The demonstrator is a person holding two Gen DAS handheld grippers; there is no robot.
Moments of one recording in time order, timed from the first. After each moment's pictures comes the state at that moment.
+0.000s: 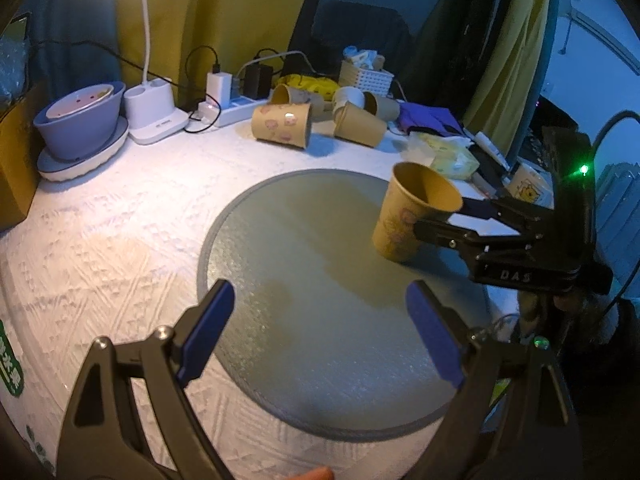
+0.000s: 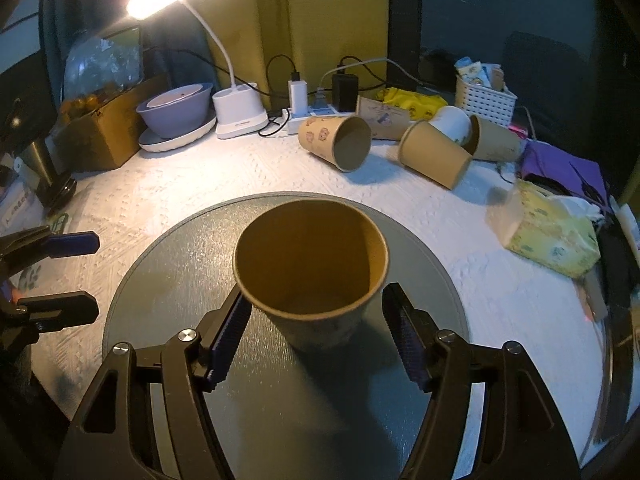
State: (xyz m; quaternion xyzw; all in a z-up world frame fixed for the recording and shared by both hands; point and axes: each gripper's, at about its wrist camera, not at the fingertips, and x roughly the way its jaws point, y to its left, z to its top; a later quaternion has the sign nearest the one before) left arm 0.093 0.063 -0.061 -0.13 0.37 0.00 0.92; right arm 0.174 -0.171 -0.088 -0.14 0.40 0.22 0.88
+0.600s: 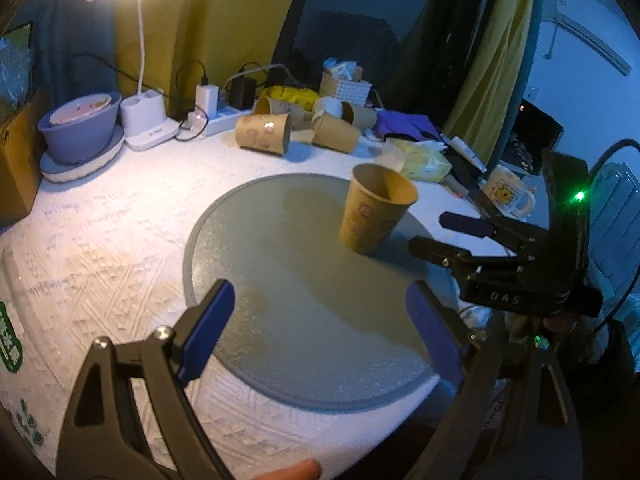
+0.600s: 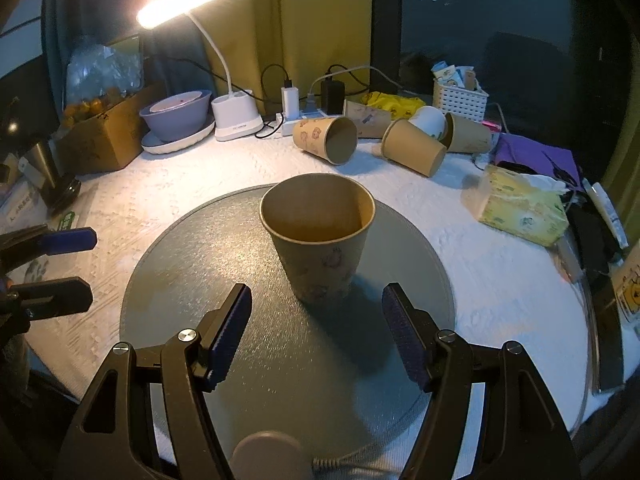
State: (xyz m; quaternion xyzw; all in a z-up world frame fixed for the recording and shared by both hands) left arm 0.062 0.043 -0.042 -0.13 0.34 -0.01 0.93; right arm 0.127 -0.184 -0.074 -0.13 0.39 0.20 0.89
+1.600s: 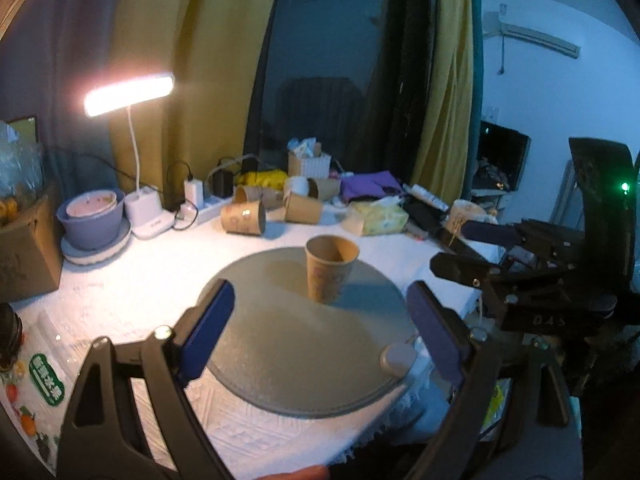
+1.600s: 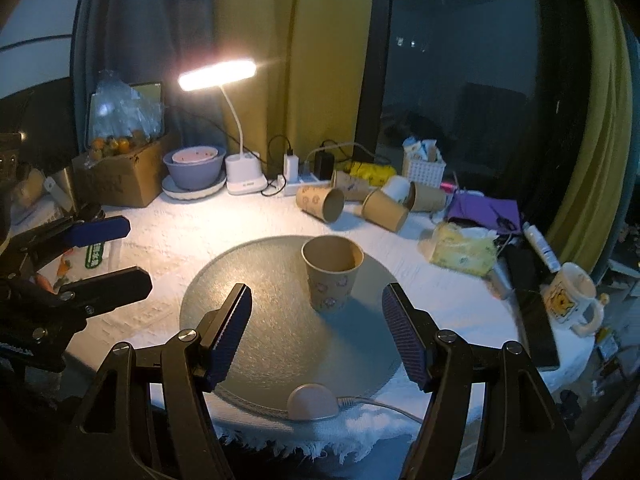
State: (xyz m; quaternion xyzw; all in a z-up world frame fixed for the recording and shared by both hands) left arm -0.006 0.012 0.022 -0.06 0.22 -0.03 0.97; right arm 0.018 -0.173 0.016 -0.15 0.29 0.16 0.93
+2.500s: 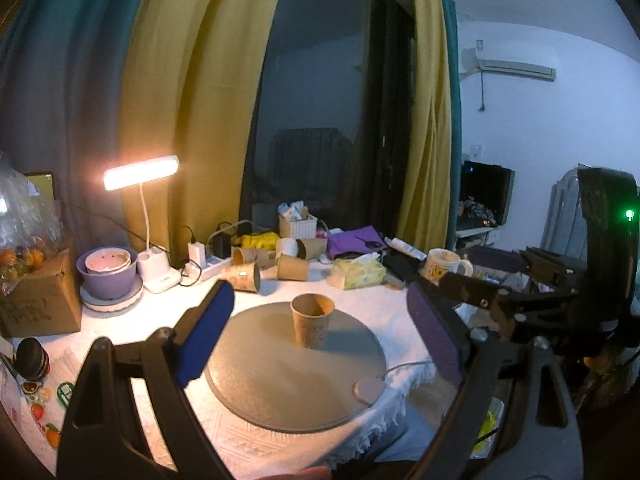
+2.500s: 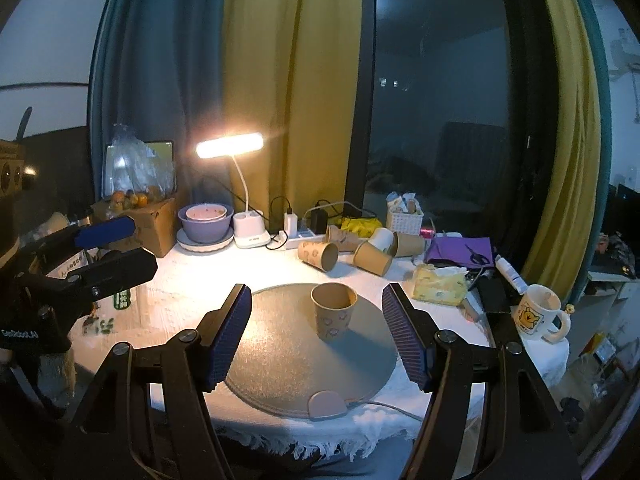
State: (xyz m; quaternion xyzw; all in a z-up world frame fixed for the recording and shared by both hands) left arm -0.070 -0.001 0.086 -0.05 0.13 -0.04 0.99; right arm -0.064 -0.175 0.078 -0.13 0.20 0.15 0.96
